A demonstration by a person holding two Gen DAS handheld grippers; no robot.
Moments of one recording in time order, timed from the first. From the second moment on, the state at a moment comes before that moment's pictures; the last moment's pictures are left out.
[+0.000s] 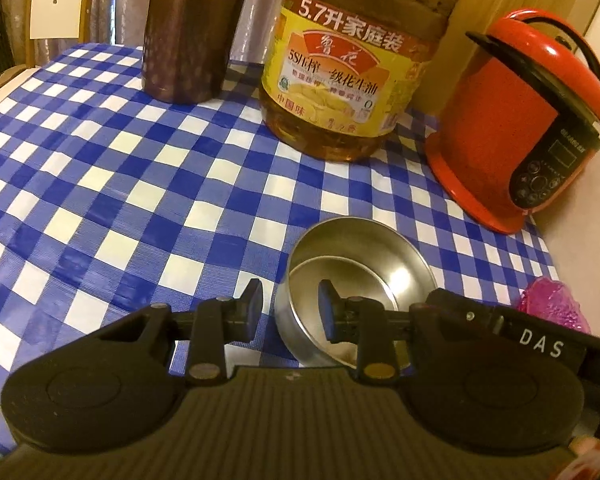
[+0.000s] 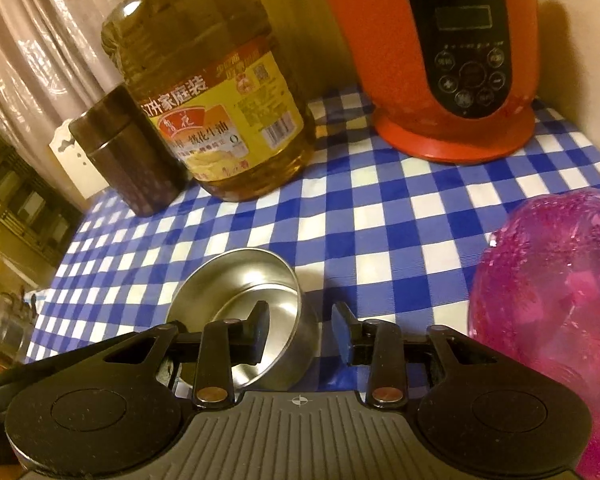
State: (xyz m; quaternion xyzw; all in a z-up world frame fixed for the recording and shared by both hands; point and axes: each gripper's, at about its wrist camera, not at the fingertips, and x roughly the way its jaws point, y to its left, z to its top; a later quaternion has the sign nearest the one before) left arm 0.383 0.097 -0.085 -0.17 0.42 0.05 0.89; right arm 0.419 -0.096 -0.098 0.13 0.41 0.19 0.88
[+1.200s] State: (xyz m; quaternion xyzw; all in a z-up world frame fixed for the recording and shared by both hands) left arm 0.389 0.097 -0.104 -0.19 0.44 0.04 0.88; right arm 0.426 -0.081 -0.116 0.10 0.44 0.19 0.87
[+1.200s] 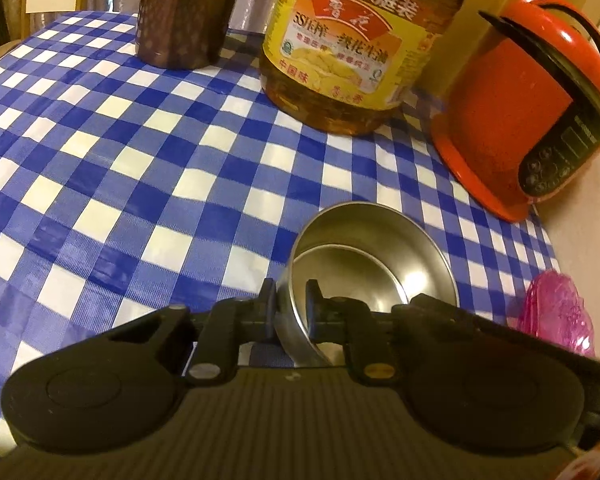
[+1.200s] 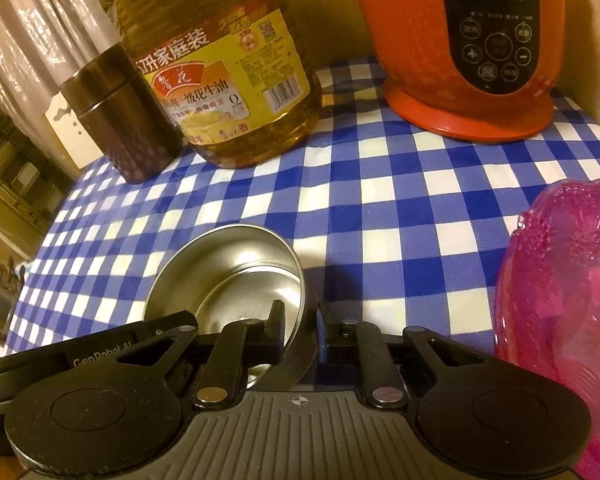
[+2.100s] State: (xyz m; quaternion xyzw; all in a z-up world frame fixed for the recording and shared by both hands) left arm 0.381 0.080 -0.097 -0.13 0.45 0.04 0.88; right arm 0.416 -0.080 -0.110 0.06 0.44 0.19 0.88
